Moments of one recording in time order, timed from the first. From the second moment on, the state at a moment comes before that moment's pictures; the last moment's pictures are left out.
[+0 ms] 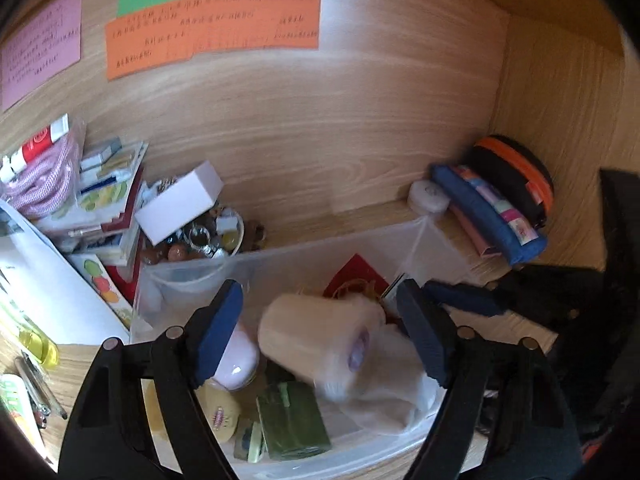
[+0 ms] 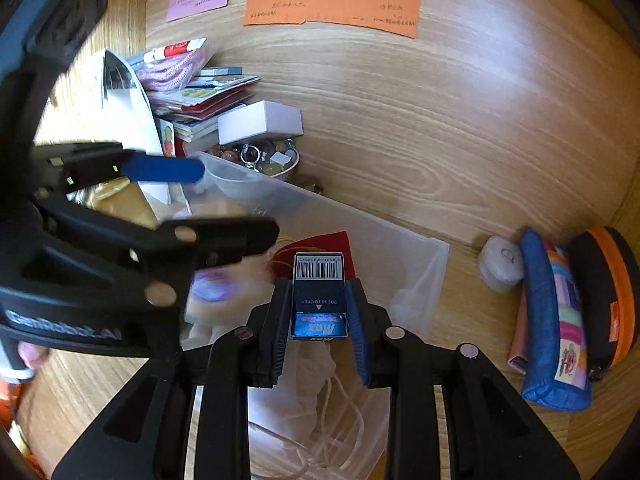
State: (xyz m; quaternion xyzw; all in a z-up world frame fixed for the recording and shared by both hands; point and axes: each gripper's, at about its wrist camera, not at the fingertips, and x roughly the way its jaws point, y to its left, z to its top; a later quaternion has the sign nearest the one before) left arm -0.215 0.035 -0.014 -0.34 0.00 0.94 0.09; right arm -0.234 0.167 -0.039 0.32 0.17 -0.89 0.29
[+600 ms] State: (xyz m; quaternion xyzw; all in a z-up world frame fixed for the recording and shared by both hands) left arm -0.205 0.021 -0.008 -0.33 0.00 0.94 0.05; right arm -0.225 0.173 -0.028 0.28 0.18 -0.90 0.27
